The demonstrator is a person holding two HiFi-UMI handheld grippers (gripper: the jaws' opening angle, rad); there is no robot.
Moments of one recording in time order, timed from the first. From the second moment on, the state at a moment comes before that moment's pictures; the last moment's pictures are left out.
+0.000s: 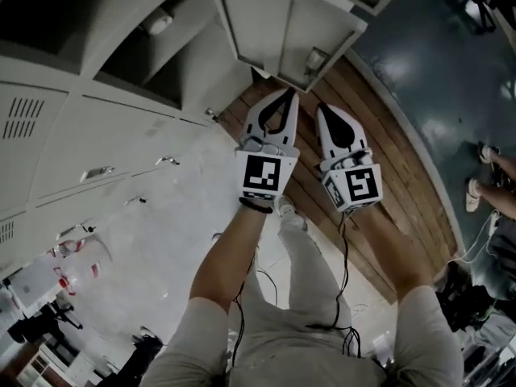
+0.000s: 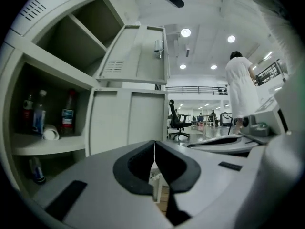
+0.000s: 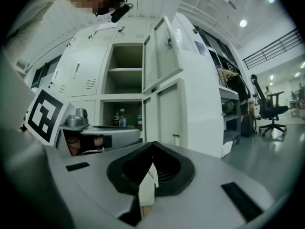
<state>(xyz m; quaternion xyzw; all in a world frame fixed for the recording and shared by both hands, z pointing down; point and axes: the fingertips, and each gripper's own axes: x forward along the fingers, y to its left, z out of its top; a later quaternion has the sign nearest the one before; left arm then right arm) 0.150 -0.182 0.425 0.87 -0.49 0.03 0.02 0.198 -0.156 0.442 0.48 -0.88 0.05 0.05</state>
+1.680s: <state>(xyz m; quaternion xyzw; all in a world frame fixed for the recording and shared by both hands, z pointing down) 0.014 -0.123 0.422 0.94 -0.34 0.03 0.00 0.013 -0.128 0.481 0.19 -0.98 0.02 0.05</state>
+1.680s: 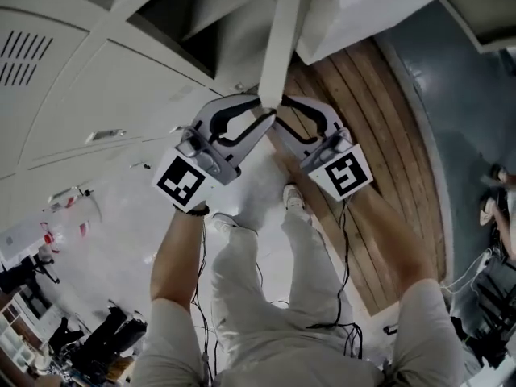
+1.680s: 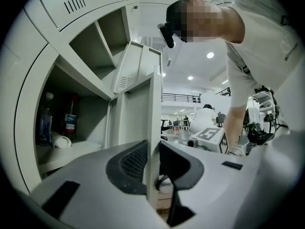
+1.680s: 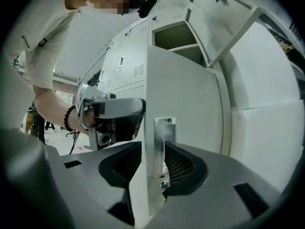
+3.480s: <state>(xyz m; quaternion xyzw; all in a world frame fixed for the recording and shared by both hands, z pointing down) -0.152 -0.211 0.556 0.69 -0.71 0.09 0.08 -0.158 -0.206 0.487 0.13 -0.99 0.02 0.04</state>
